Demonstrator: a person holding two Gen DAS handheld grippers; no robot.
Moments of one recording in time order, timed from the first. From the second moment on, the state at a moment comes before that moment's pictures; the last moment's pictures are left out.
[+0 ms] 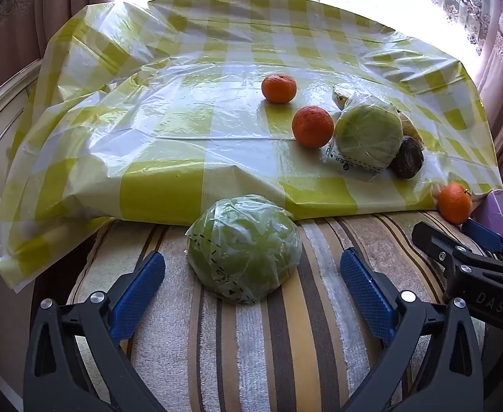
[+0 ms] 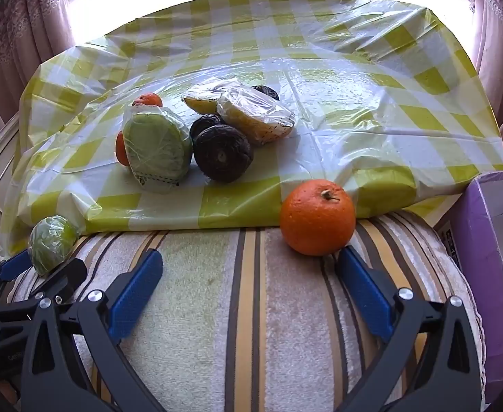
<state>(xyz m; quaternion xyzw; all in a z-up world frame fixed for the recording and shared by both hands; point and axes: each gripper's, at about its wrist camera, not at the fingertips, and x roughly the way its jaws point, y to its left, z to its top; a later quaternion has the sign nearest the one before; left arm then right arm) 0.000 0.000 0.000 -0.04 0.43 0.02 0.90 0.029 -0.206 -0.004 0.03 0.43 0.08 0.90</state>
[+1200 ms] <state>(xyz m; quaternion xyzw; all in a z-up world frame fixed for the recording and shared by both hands) -0.008 0.013 0.006 -0.08 0.40 0.00 0.91 0.026 -0.214 0.004 0.03 0.44 0.12 0.89</state>
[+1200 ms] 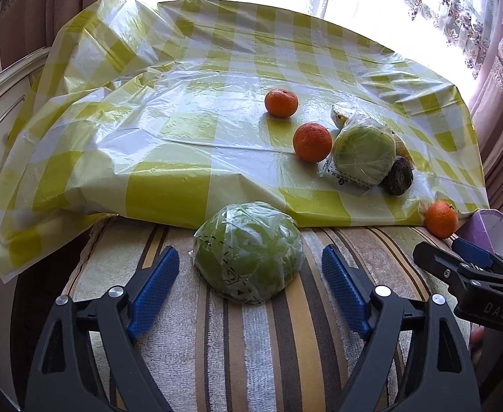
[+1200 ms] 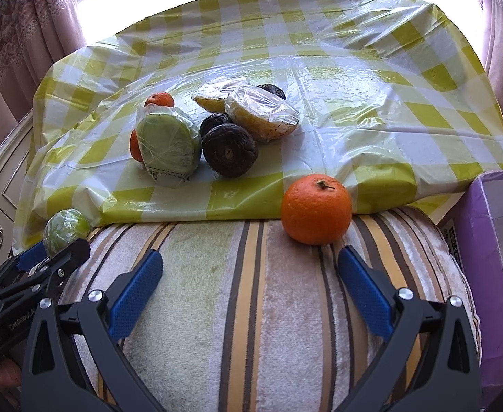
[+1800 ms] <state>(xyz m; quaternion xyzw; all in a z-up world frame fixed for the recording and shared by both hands) -0.002 0.003 0.016 -0.06 0.39 0.00 0.92 0.024 -0.275 0.026 0.07 0.43 0.14 0.89</state>
